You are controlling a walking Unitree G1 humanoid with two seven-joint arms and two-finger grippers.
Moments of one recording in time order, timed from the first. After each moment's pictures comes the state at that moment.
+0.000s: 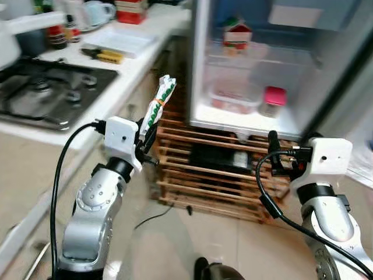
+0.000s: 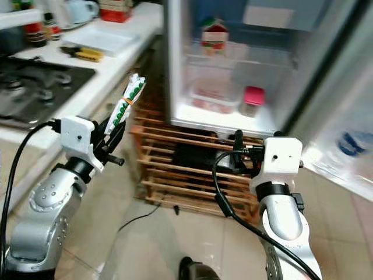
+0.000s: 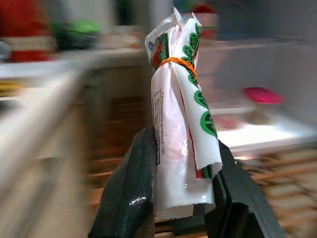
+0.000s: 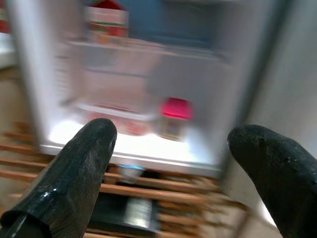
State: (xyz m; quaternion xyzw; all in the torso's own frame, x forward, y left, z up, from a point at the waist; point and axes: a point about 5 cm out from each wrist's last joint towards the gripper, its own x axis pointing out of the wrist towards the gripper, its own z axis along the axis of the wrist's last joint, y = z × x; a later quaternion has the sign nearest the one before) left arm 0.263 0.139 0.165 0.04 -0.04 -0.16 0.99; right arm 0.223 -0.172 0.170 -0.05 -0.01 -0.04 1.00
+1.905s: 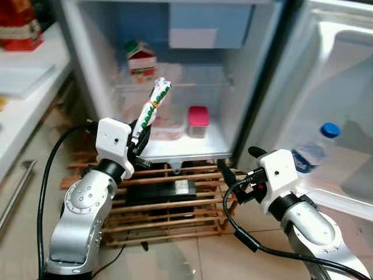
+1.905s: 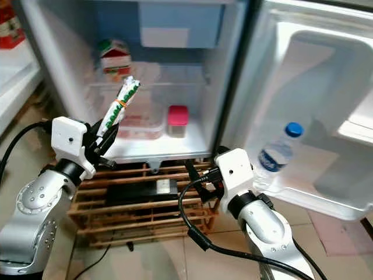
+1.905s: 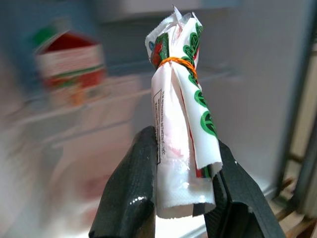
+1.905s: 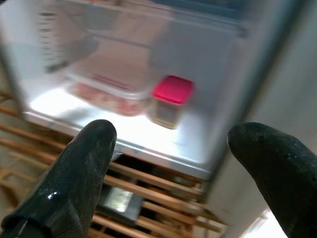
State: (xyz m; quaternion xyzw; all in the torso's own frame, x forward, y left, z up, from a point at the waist) left arm 0.262 0.145 0.173 0.06 -0.05 -0.18 0.98; right arm 0.214 -0.132 0.149 -0.08 0.06 0.21 0.97
